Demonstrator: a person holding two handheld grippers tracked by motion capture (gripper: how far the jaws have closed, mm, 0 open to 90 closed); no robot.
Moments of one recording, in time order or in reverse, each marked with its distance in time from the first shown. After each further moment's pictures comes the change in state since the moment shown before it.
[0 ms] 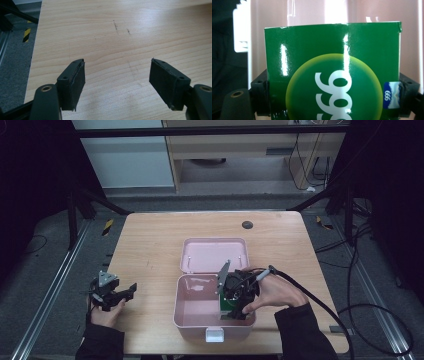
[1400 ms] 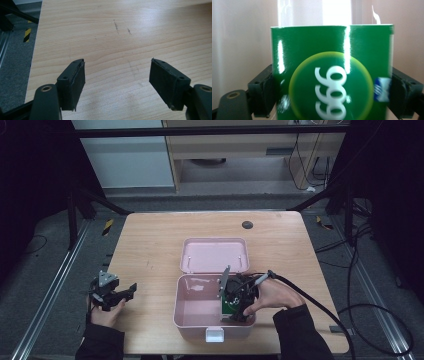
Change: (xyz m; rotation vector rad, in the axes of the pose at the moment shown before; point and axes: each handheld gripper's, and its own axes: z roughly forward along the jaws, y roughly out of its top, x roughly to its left) left arm 0.000 0.000 0.001 0.004 0.003 0.003; right arm -0.006 -0.013 0.028 0.038 0.005 0.022
